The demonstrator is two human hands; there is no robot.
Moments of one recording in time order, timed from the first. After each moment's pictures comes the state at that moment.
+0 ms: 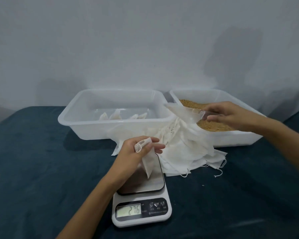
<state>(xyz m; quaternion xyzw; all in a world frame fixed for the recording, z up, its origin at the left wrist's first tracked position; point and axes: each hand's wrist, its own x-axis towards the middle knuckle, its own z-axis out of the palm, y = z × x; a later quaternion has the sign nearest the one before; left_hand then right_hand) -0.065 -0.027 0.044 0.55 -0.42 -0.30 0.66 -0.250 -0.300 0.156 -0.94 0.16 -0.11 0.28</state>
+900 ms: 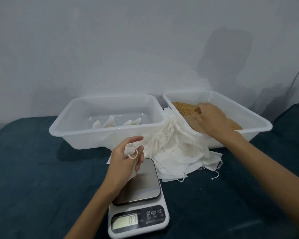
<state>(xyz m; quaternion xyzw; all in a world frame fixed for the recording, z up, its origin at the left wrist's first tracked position) -0.063 -0.034 0.035 0.58 -0.37 -0.23 0.68 -0.204 -0.326 0.100 -0.90 0.35 -0.26 -0.02</state>
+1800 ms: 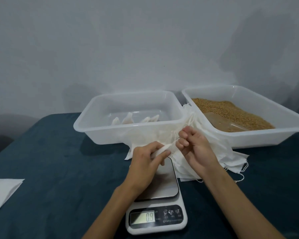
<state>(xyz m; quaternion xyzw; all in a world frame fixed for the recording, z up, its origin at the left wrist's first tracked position) -0.067 -0.035 0.033 0.68 -0.49 -0.03 0.54 -0.162 -0.191 0.043 -0.39 0.08 -0.31 0.86</state>
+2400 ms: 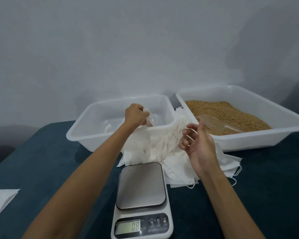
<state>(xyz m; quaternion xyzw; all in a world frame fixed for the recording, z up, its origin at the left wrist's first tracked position) 0.045 -0.163 0.102 0.82 -0.31 -0.06 0.47 -0.181 -0.213 0.055 -0.38 0.14 -0.42 0.81</state>
